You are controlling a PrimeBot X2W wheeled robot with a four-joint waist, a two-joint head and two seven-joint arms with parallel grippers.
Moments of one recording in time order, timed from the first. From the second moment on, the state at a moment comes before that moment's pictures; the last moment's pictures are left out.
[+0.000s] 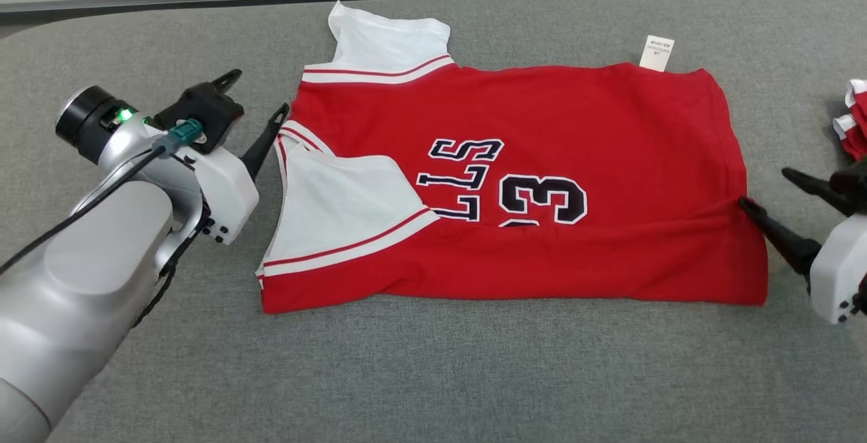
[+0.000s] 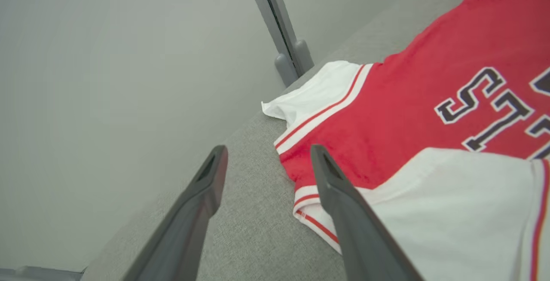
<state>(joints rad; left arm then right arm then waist) -1.04 0.48 -1.23 0.73 -0.67 -0.04 -0.17 -0.84 -0.89 1.28 0.48 0.90 0.13 -0.07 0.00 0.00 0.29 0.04</state>
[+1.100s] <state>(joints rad) -0.18 0.07 -0.29 0.29 -0.27 0.07 -0.26 -0.01 -0.34 0.15 0.14 0.54 0.13 -0.26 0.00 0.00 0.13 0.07</state>
